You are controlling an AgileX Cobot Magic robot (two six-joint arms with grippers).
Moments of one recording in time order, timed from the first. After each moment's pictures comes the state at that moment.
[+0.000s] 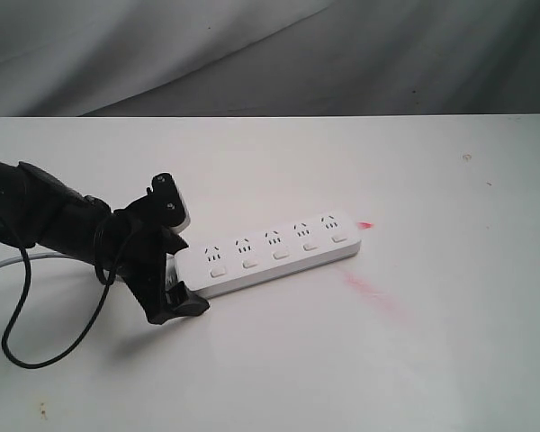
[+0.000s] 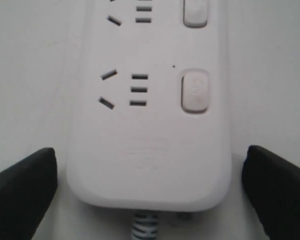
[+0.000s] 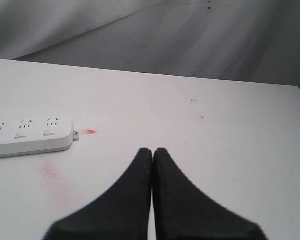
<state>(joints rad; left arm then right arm) -0.14 2.01 -0.96 -1.19 0.50 1.96 0.02 0.09 -0.03 0.28 0.26 -0.33</state>
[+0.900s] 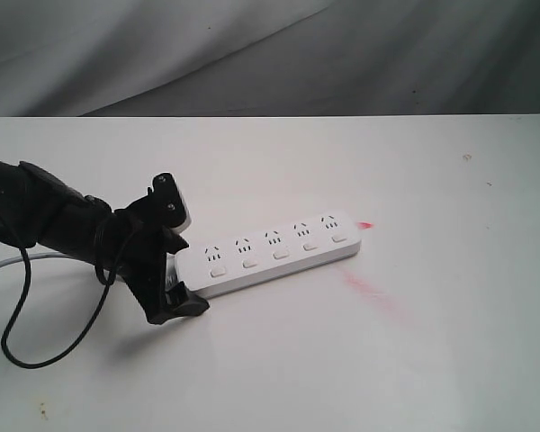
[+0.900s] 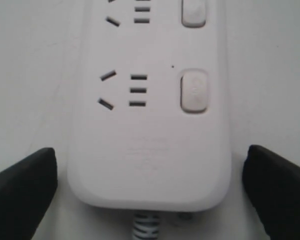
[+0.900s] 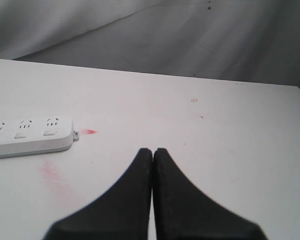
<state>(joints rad) -0.14 2.01 -0.96 -1.18 0.49 1.96 0.02 0.09 -0.03 0.28 0.26 -0.33</state>
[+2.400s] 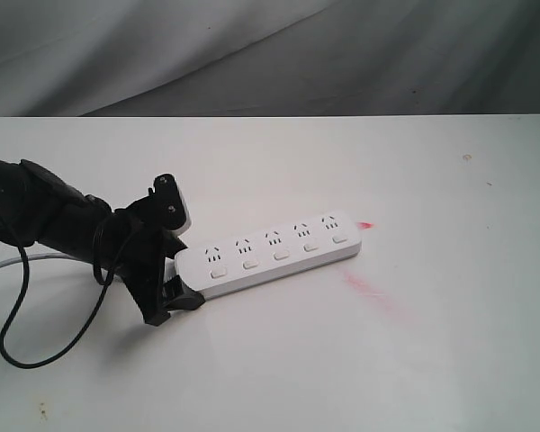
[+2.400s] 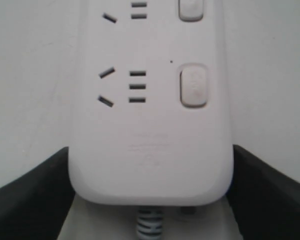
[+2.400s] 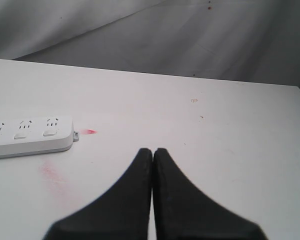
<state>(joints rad) -0.14 2.01 -0.96 -1.14 0.49 1.95 0.02 0.09 -0.03 0.28 0.26 -0.33</state>
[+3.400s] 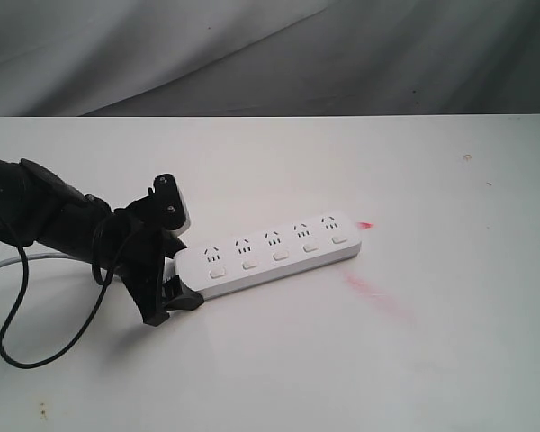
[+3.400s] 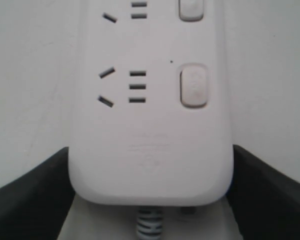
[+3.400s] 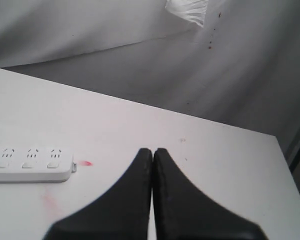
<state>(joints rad) -0.14 2.00 -0.96 -1.13 0.49 1.95 0.02 0.23 -0.49 0.16 0.58 -0.33</state>
